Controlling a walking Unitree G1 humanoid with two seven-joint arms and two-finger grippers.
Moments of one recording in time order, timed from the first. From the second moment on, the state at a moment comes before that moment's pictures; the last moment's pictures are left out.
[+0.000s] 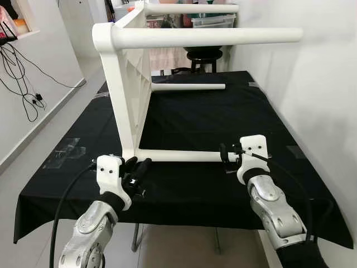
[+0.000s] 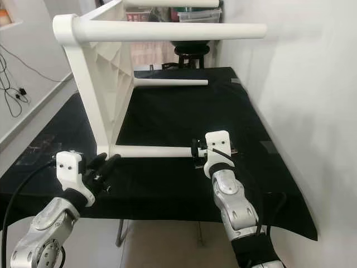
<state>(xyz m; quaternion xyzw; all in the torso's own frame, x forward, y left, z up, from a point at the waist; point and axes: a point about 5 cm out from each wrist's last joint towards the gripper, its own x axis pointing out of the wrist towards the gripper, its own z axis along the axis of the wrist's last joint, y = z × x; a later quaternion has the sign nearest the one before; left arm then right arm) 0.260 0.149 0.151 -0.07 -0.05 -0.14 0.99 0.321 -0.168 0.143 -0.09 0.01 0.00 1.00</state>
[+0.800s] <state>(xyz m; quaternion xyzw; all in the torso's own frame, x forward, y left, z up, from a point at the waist) 0.265 0.148 0.149 -0.05 -0.05 -0.14 0.99 0.327 -0.169 0.140 -0.08 0.01 0.00 1.00</state>
